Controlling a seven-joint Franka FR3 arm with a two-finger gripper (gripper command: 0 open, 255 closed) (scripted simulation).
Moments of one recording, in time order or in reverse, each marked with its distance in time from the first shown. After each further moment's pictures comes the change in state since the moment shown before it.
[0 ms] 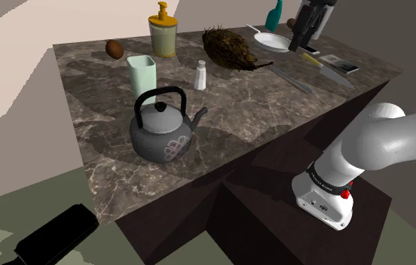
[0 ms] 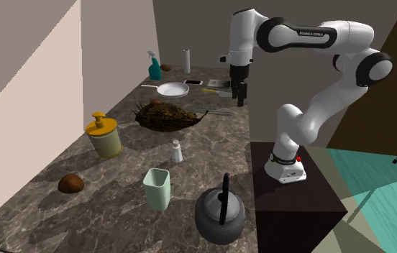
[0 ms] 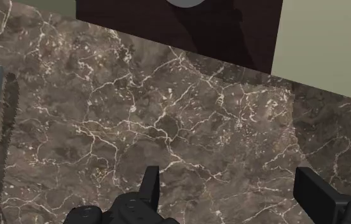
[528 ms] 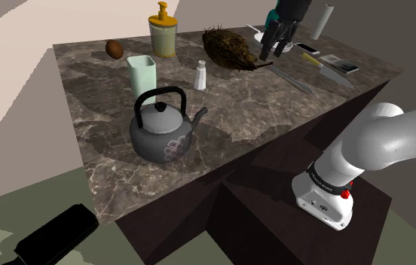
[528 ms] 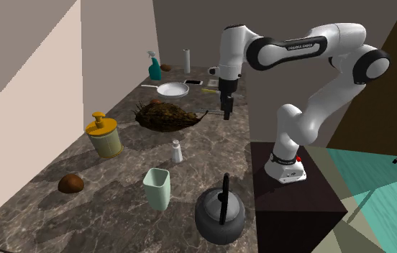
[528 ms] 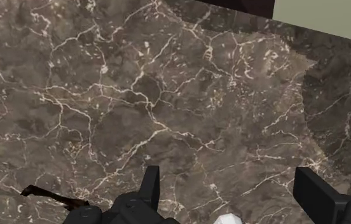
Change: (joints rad) arm 0.008 0.086 0.070 -0.080 0.052 0.245 0.093
